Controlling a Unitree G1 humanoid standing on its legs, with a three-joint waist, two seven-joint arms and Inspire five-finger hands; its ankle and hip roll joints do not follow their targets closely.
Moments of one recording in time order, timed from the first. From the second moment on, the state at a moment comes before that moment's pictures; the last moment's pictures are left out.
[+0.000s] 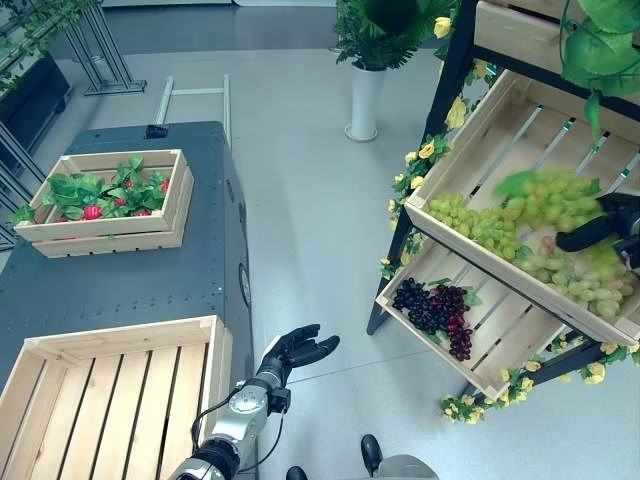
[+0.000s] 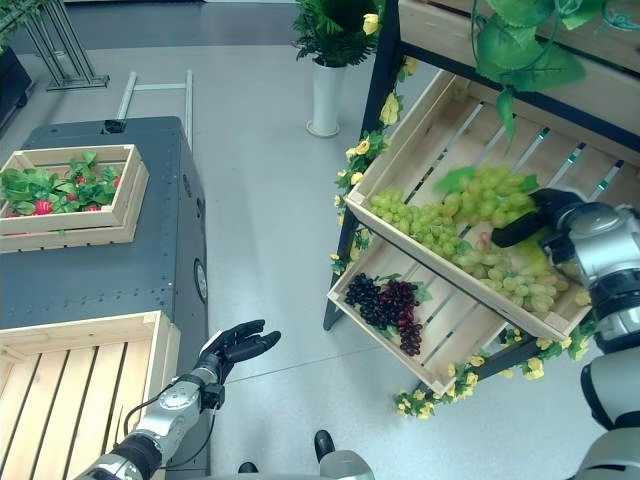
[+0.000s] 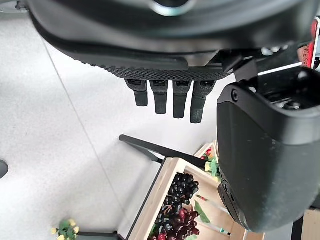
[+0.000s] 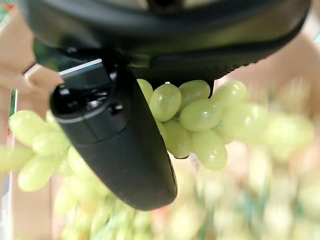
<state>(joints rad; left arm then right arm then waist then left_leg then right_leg) -0.17 0.29 -0.41 0.80 -0.44 -0.15 -0.03 -0.98 -1.13 0.58 0.82 0.19 0.39 0.30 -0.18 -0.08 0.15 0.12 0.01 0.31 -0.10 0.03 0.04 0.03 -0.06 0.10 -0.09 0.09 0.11</state>
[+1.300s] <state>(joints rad) -0.17 0.32 -0.41 0.80 -0.45 -0.15 -0.06 -0.90 -1.13 0.51 0.79 0.17 0.36 0.18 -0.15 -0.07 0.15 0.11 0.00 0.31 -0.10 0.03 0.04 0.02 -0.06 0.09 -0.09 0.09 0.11</state>
